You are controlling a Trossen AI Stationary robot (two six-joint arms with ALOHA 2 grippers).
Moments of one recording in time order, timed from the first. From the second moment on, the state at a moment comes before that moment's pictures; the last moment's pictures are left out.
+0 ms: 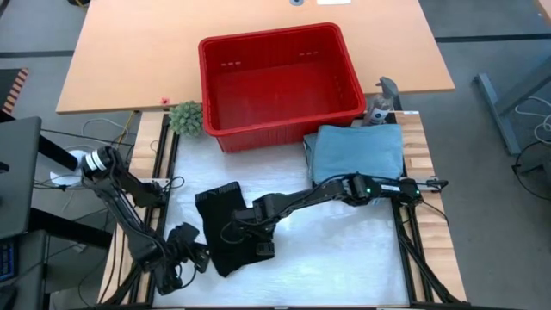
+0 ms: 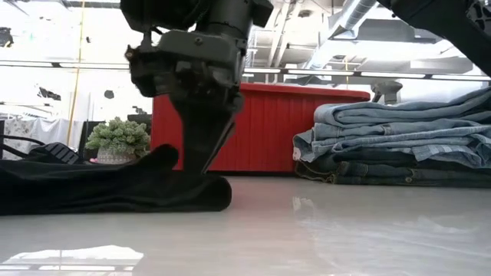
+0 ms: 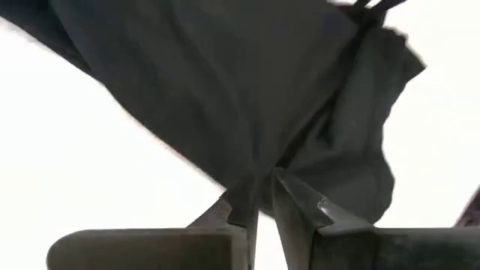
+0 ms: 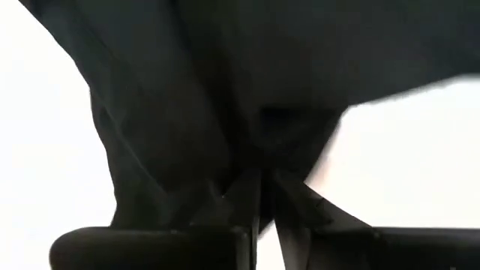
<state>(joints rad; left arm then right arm) -1.04 1.49 0.84 -0.71 -0.62 -2.07 0.21 2.49 2.25 -1.06 -0.15 0.17</state>
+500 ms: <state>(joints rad) -1.06 1.44 0.84 -0.79 -0.75 -2.29 0.13 2.39 2.25 -1.07 -0.16 0.23</state>
